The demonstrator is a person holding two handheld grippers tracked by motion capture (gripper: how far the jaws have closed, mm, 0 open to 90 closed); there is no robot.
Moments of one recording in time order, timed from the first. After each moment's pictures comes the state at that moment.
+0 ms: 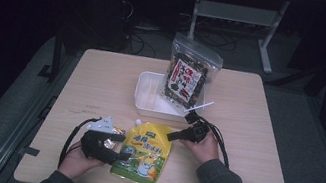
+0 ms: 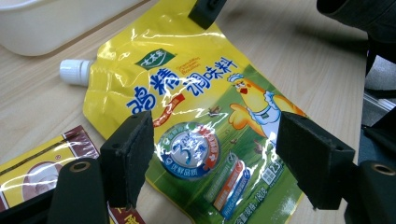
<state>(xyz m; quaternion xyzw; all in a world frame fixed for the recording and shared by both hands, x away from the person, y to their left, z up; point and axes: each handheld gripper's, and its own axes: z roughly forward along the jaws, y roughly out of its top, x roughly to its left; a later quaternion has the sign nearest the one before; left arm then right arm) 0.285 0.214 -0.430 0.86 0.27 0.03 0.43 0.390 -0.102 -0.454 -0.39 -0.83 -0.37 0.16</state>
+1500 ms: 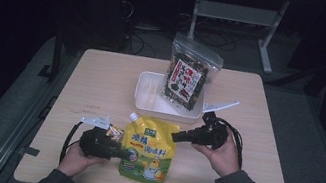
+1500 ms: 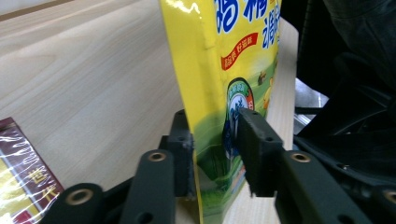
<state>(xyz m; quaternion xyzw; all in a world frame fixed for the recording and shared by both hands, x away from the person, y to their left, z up) 0.294 0.226 -0.439 0.83 0.27 -0.11 0.48 0.334 -0.132 -0.371 -0.29 -0.81 -0.49 0.16</state>
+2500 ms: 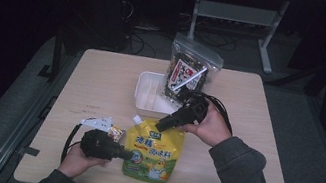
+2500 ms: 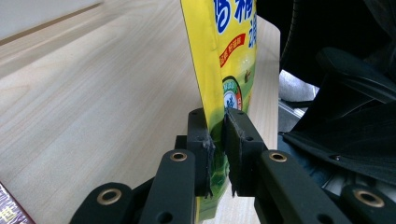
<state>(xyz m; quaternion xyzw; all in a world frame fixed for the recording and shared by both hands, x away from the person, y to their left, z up) 0.287 0.218 -0.427 0.83 0.23 -0.09 0.49 0.370 -0.066 -0.312 -0.21 -0.89 -0.35 0.19</state>
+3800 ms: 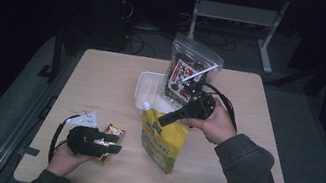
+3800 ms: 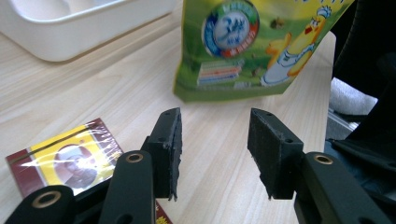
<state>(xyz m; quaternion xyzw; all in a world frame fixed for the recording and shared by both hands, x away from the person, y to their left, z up) 0.281 0.251 -0.418 0.83 0.29 0.00 0.48 0.371 -0.084 -0.298 -0.29 -0.83 -0.39 0.27</state>
